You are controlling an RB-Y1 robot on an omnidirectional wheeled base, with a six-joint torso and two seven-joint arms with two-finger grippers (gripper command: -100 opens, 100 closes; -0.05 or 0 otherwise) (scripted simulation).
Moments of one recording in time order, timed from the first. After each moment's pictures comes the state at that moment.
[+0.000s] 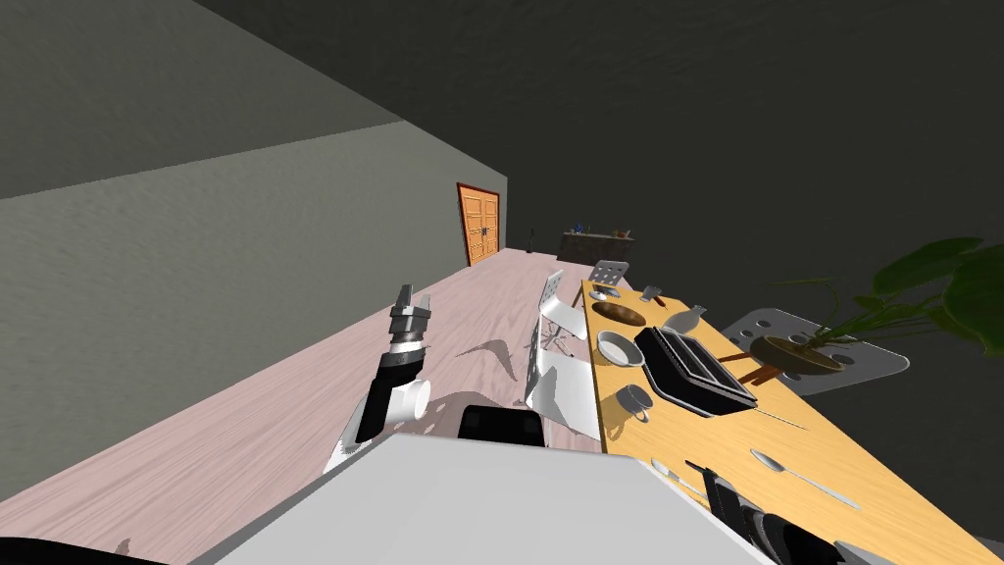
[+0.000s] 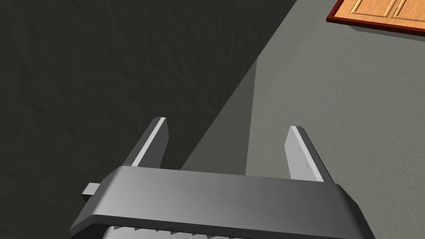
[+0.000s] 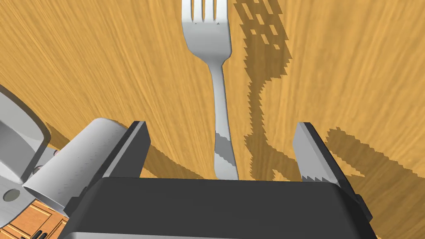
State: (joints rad) left arm 0.48 -0.04 0.01 -2.21 -0.03 -0.44 0.04; right arm 0.27 -1.02 0.60 -0.63 0.51 -0.54 1.18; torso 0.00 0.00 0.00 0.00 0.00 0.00
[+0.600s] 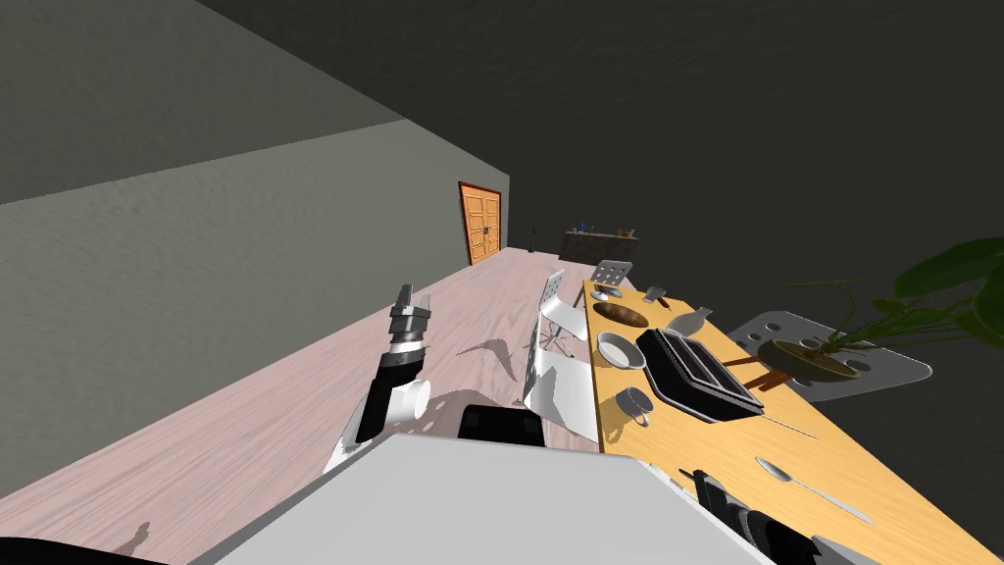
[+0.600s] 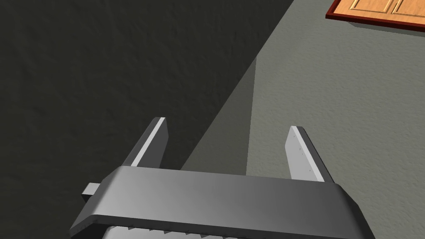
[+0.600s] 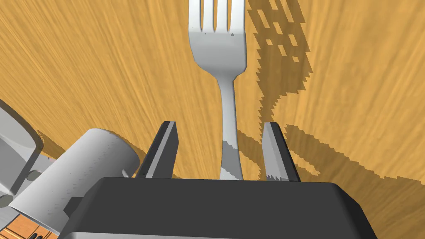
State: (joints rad) left arm 0.48 -0.04 0.01 -2.21 -0.03 -0.44 0.04; right arm 0.26 -0.97 0.60 -0.61 0.52 -0.51 1.19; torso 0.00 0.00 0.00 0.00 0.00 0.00
